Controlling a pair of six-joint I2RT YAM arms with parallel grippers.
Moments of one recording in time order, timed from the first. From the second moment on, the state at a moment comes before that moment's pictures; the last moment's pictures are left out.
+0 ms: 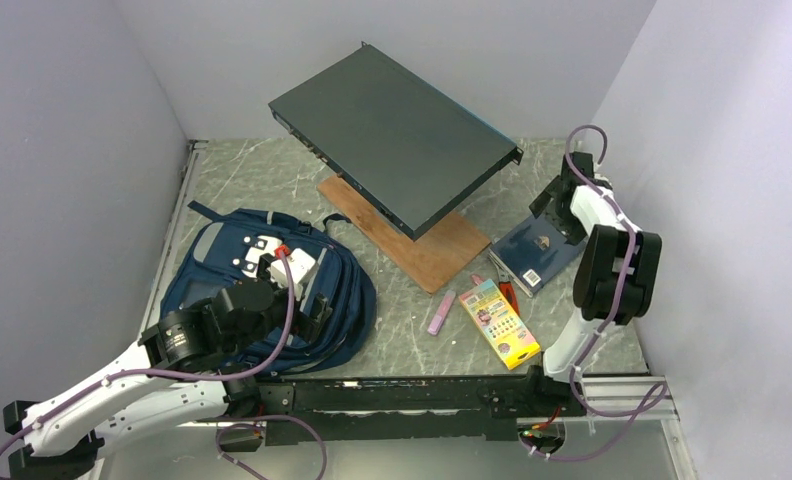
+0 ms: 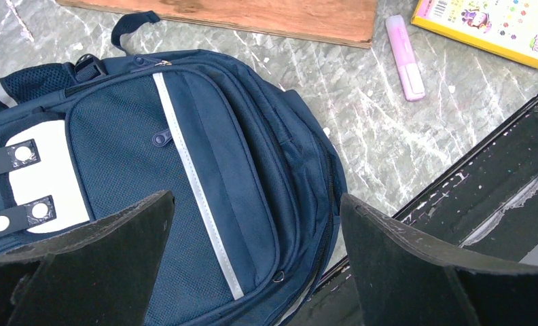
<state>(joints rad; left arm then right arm) -1.05 0.57 0.82 -0.76 -0.35 -0.20 -0.19 1.78 1.28 -0.58 0.24 0.61</state>
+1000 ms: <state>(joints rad) -1.05 0.60 0.82 -0.76 -0.34 -0.20 -0.16 2.25 1.88 -0.93 0.40 0.57</state>
